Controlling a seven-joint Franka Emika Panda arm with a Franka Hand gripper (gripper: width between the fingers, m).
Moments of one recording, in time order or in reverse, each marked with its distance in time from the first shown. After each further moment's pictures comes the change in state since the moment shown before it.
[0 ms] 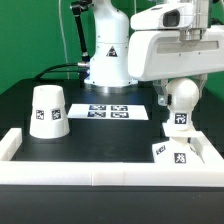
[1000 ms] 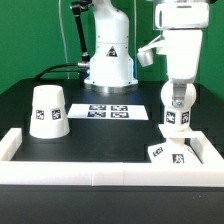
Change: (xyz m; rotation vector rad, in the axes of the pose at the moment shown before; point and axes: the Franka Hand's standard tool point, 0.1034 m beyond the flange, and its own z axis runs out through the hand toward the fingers) arm -0.004 0.007 0.001 -0.002 -0.008 -1.000
